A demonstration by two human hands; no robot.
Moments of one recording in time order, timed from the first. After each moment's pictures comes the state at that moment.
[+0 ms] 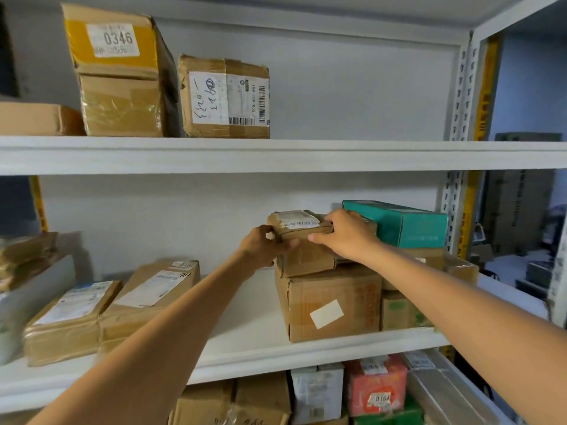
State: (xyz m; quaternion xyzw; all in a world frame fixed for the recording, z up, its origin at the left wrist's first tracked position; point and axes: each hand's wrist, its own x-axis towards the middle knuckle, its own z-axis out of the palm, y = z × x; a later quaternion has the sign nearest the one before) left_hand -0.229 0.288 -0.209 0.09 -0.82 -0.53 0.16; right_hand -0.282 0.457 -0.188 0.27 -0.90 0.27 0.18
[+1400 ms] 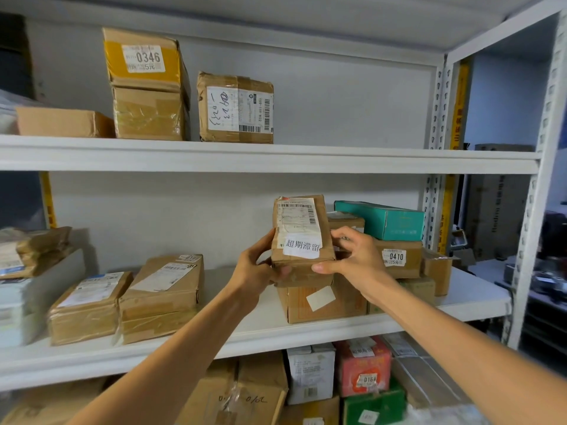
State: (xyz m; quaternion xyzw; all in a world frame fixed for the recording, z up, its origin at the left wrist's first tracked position) left_hand -0.137 0.303 -0.251 -0.08 -0.69 -0.70 0.17; right_hand -0.202 0.492 -0.238 0.26 -0.75 0.60 0.10
